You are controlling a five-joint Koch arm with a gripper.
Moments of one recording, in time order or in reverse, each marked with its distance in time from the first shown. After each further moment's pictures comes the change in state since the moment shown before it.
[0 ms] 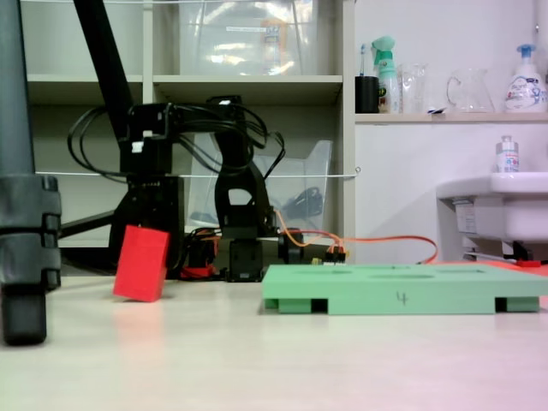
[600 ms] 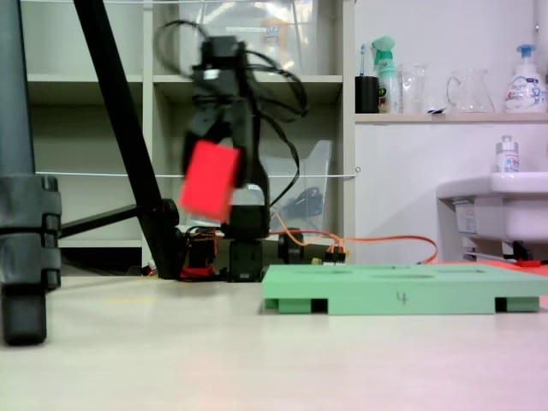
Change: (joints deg) arm -24.3 24.6 -2.6 10.4 26.8
